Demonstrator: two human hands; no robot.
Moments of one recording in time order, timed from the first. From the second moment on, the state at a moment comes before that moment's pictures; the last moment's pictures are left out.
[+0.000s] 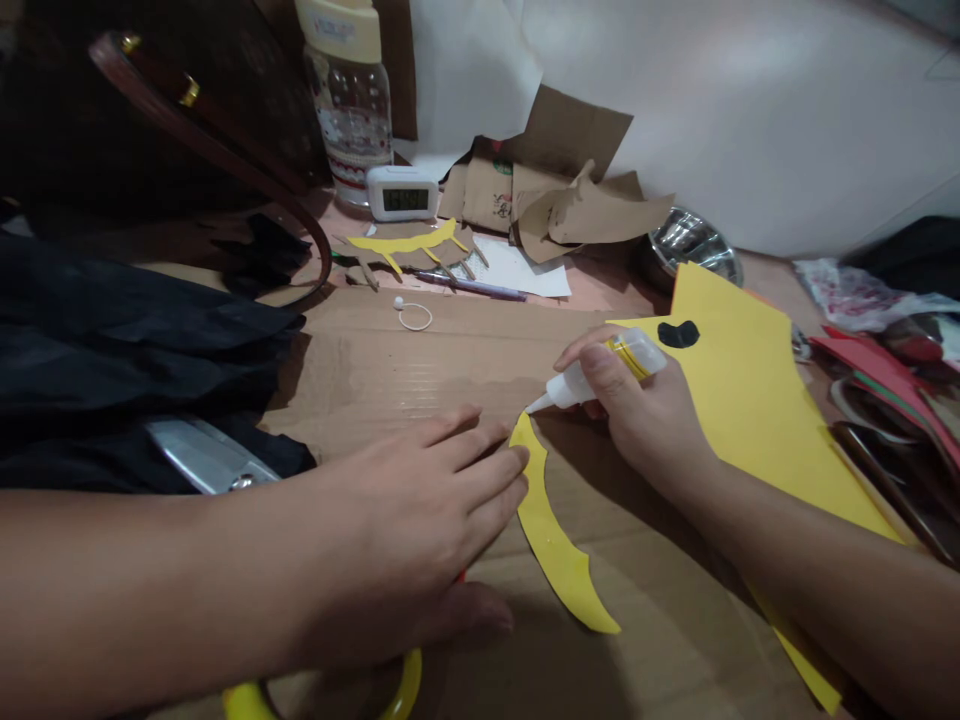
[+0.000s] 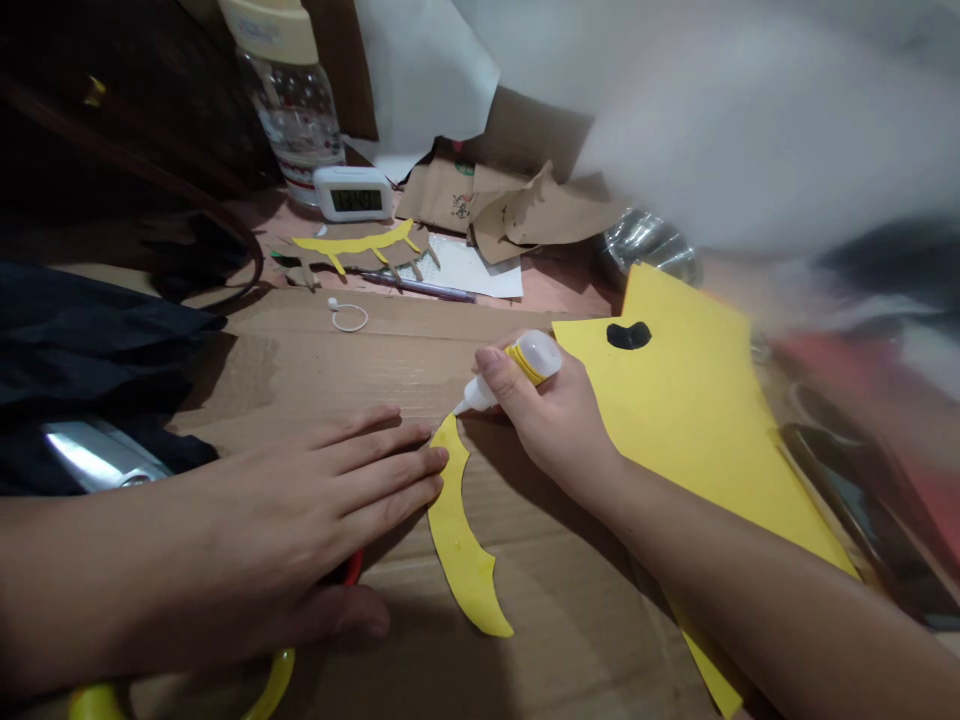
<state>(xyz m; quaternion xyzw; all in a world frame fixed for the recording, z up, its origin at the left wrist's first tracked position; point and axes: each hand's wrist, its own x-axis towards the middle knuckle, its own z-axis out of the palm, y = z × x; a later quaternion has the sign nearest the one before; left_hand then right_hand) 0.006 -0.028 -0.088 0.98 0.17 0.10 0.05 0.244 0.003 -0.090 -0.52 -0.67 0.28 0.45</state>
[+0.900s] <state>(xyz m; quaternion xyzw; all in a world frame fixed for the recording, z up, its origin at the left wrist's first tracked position) 0.005 -0.028 -0.092 0.98 0.17 0.10 0.03 0.250 -0.006 -0.092 -0.47 -0.67 0.27 0.50</state>
